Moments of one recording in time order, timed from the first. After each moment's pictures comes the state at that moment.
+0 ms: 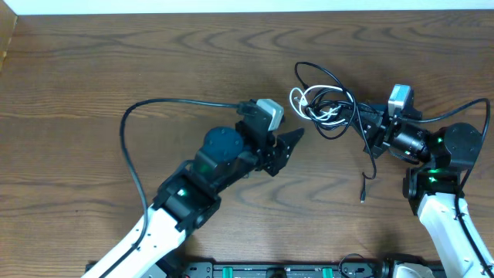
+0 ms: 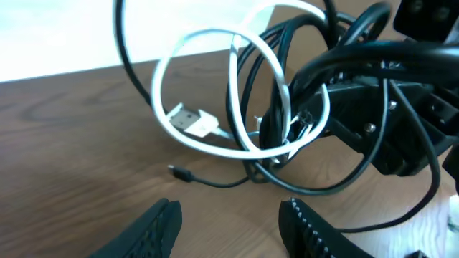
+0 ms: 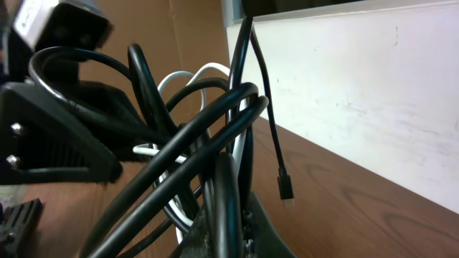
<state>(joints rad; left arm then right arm) -0.72 1.09 0.81 0.01 0.20 -0.30 -0.10 1.18 0.54 0.82 -1.20 0.28</state>
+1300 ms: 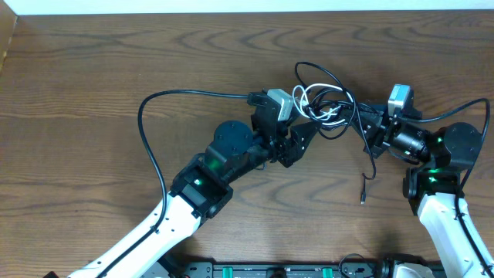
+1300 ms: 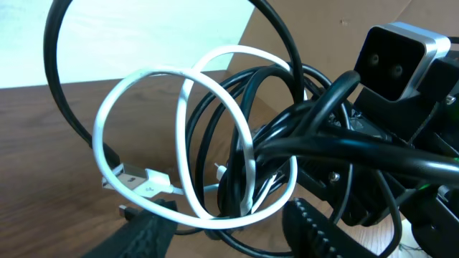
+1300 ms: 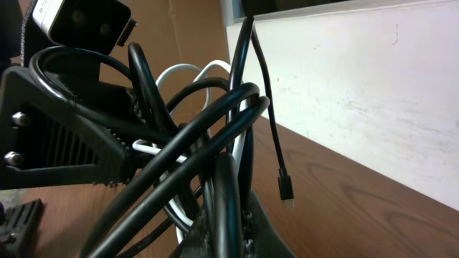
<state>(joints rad) -0.73 1.21 0.81 0.25 0.26 -0.43 -0.10 1.18 0.54 0.82 -1.20 0.28</state>
